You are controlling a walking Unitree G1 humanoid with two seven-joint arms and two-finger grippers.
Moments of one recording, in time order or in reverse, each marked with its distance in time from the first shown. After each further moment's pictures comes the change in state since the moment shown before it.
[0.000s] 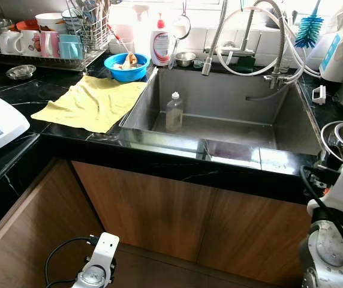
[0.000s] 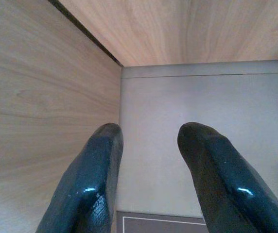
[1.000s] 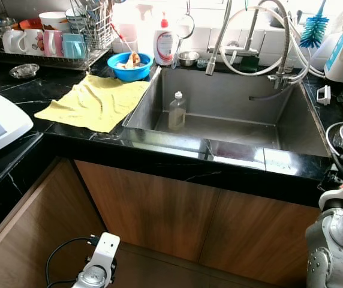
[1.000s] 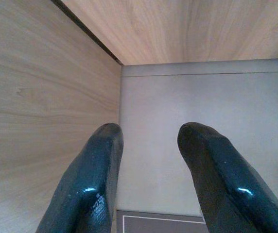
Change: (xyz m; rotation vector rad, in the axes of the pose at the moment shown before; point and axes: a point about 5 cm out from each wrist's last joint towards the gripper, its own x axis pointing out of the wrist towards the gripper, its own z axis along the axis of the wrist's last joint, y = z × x) left arm 0.000 -0.001 0.000 0.002 -0.001 -0.007; right arm 0.028 -0.003 -0.007 0.171 0.113 -0.083
